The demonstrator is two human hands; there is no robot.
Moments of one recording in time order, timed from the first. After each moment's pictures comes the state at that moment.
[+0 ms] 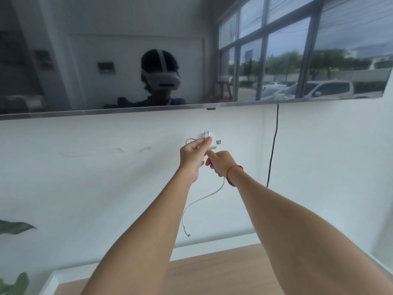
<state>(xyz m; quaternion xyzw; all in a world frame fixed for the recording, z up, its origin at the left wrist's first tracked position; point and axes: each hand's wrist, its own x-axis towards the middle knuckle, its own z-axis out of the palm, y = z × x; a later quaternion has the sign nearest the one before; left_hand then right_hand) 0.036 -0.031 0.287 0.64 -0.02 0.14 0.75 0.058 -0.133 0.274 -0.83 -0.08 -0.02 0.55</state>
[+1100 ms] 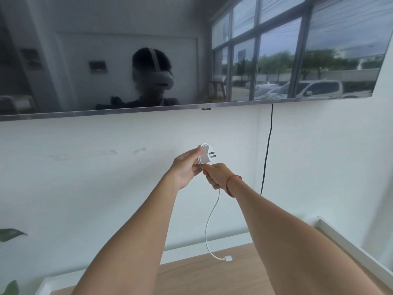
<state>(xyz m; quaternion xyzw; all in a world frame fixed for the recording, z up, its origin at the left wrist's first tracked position) 0.048 -0.006 0.266 0.58 -0.04 -0.03 0.82 0.052 -0.137 0.248 -0.80 -0.07 0.07 0.60</state>
